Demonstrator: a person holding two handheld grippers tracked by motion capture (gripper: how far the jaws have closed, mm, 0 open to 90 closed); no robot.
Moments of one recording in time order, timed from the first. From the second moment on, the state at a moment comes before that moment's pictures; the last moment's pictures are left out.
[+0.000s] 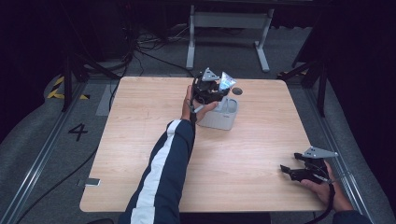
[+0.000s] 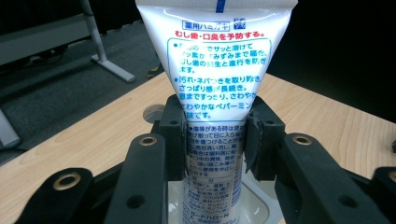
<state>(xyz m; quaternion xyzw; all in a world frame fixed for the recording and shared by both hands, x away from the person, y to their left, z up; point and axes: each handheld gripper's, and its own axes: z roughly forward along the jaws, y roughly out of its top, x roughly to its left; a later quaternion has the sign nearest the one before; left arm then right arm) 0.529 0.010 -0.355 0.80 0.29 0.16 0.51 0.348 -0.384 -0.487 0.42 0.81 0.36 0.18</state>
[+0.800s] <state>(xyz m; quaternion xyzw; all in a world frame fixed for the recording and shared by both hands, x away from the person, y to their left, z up) 0.521 0.009 -0.374 0.82 0.27 0.17 0.47 0.348 -0.384 -0.487 0.42 0.81 0.36 0.18</state>
